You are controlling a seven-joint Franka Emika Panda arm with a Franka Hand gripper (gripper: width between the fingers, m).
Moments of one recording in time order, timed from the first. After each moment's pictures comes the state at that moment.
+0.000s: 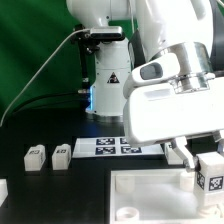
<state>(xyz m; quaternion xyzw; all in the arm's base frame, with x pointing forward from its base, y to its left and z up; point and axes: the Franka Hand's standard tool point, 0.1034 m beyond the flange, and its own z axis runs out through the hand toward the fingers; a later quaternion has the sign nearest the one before) 0.612 0.111 0.086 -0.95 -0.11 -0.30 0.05</state>
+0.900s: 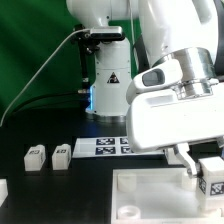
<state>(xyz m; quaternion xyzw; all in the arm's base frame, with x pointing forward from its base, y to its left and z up) 0.617 0.114 0.084 -0.95 -0.10 -0.30 0.05</state>
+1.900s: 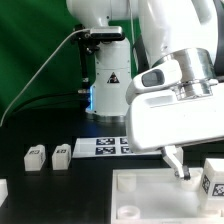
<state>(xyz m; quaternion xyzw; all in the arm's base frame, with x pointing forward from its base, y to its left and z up) 0.616 0.114 0.083 -0.95 -0.10 -0.29 0.05</state>
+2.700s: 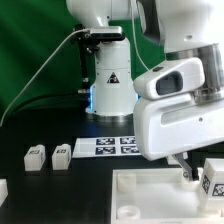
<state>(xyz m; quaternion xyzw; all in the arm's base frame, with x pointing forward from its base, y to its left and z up) 0.626 0.123 0.088 -0.99 -0.09 0.01 0.09</state>
